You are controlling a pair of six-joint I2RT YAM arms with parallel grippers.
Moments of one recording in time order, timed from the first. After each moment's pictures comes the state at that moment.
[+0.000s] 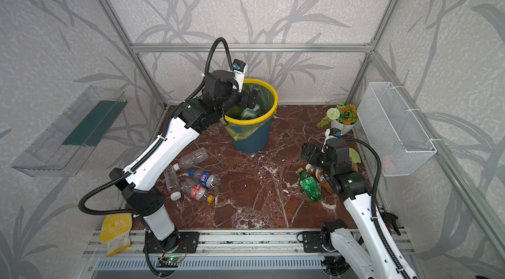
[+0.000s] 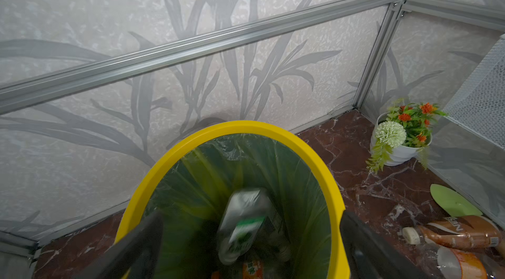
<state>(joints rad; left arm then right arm) -0.69 1.74 2.10 -0.68 -0.32 -0.01 0.19 0.81 0.83 -0.60 0.00 0.51</state>
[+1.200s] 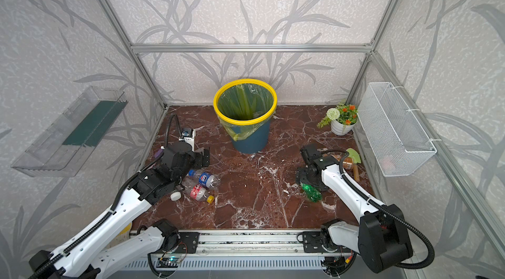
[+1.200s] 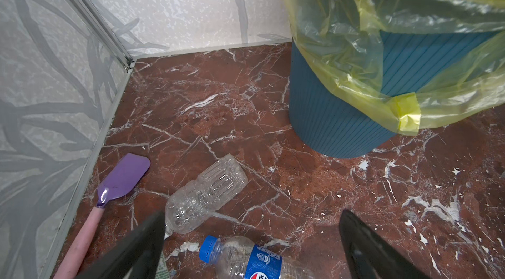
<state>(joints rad) -0.56 0.89 0.85 -0.55 -0.46 -0.25 0.31 1.23 0.76 -0.89 0.13 0.55</state>
